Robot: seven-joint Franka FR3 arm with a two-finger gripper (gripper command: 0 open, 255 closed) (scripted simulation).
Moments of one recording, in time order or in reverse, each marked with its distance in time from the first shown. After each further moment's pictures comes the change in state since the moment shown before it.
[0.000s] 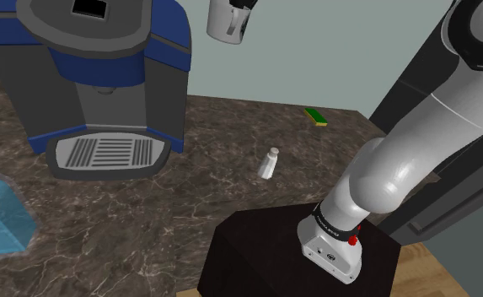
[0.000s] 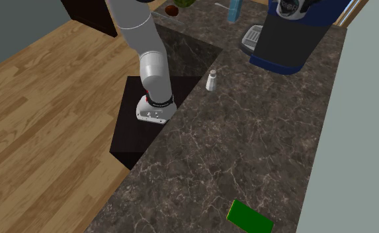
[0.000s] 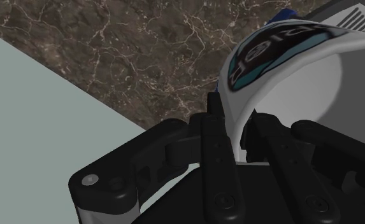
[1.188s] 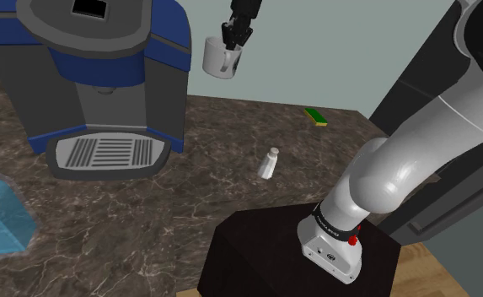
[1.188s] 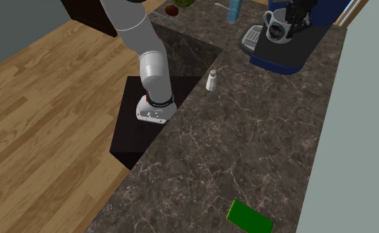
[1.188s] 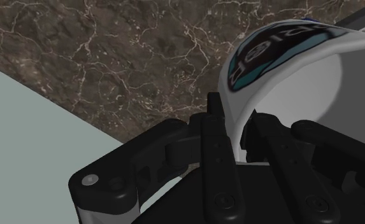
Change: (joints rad) arm 0.000 -0.063 0.002 -0.312 -0.002 0.249 -0.010
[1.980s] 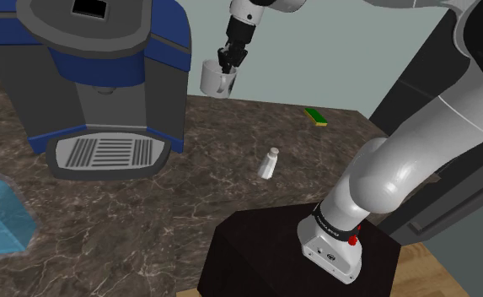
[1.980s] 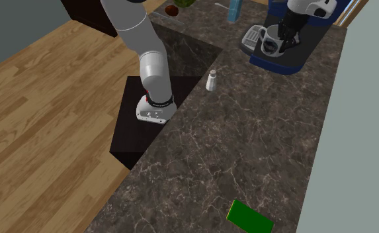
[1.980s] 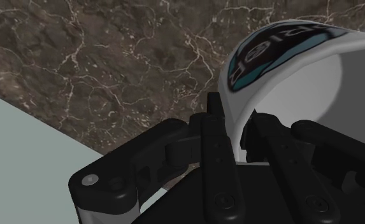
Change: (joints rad) arm -0.001 0.002 -0.002 -0.162 0.002 0.164 -0.011
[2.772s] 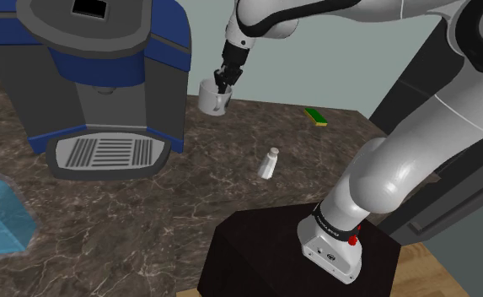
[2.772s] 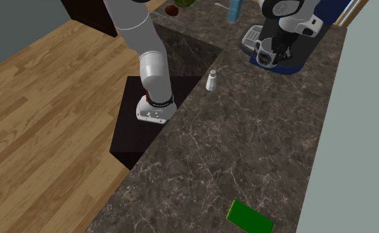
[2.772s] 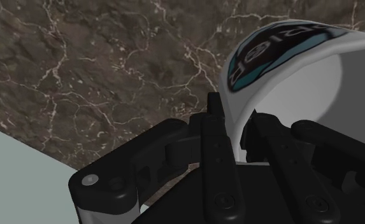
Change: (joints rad) arm 0.002 0.032 0.001 -0.127 0.006 0.159 -0.008
